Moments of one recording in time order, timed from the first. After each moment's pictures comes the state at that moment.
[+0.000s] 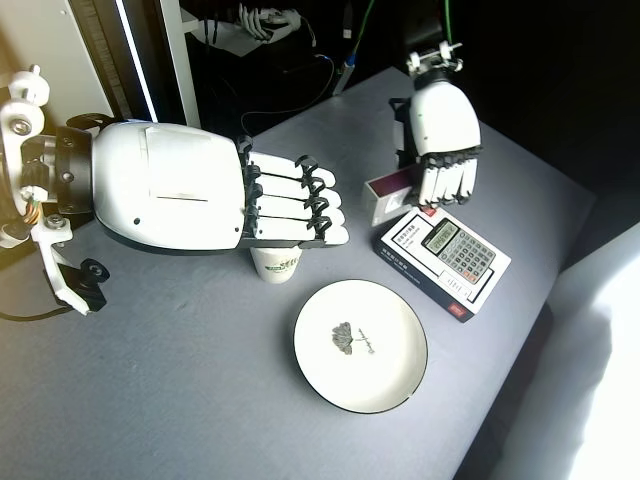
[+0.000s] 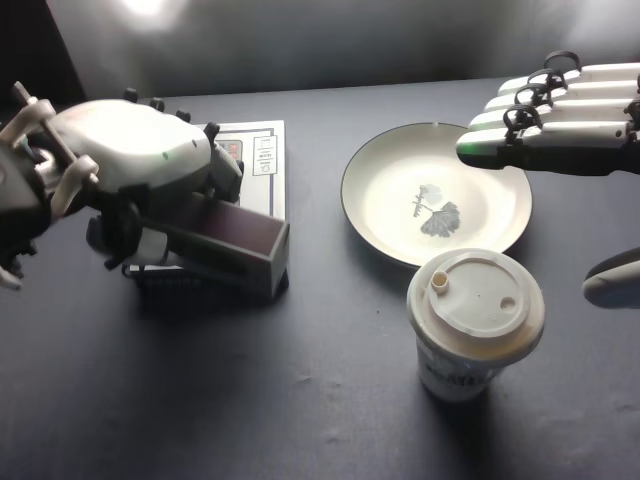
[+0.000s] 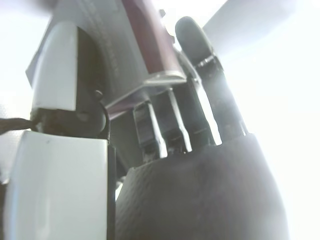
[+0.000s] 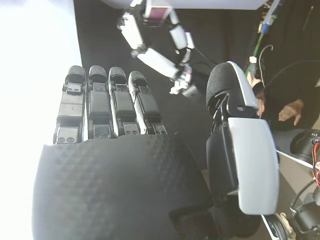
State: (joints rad) left arm 0.20 -0.91 0.95 -0.98 -0.26 1.94; right arm -0.15 -0.63 0.92 -1.09 0.60 0.10
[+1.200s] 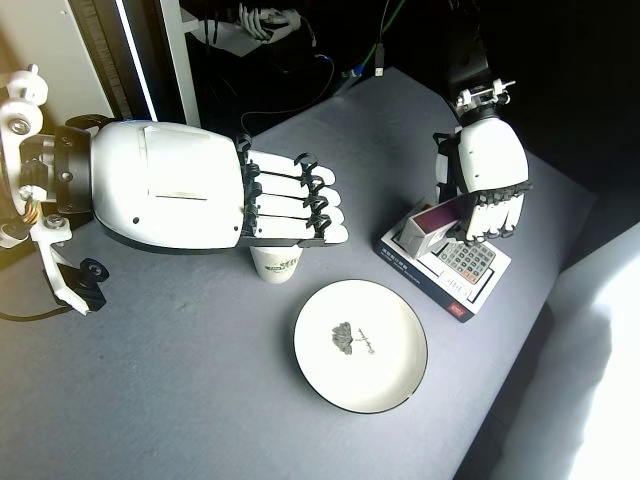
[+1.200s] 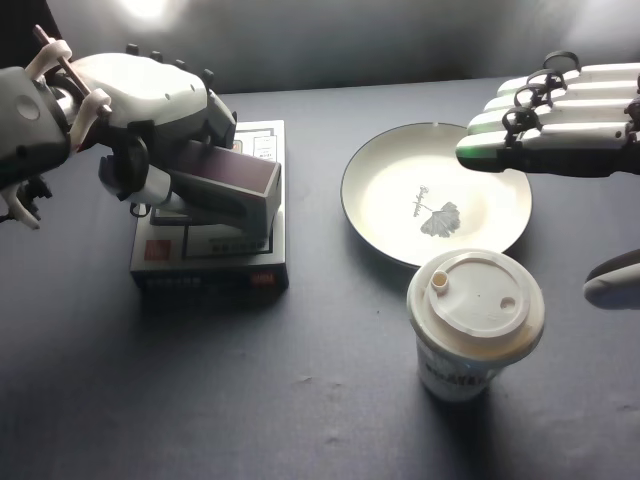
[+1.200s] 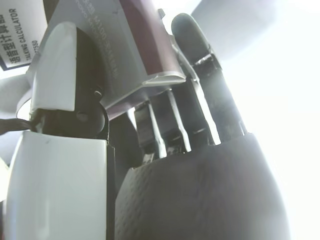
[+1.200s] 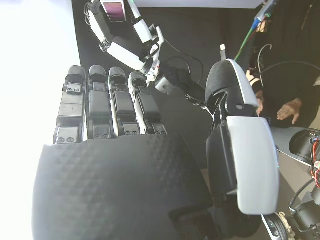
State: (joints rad) left arm 0.16 -1.06 1.21 -0.84 -0.17 1.78; right arm -0.15 -0.63 0.92 -1.09 0.61 0.10
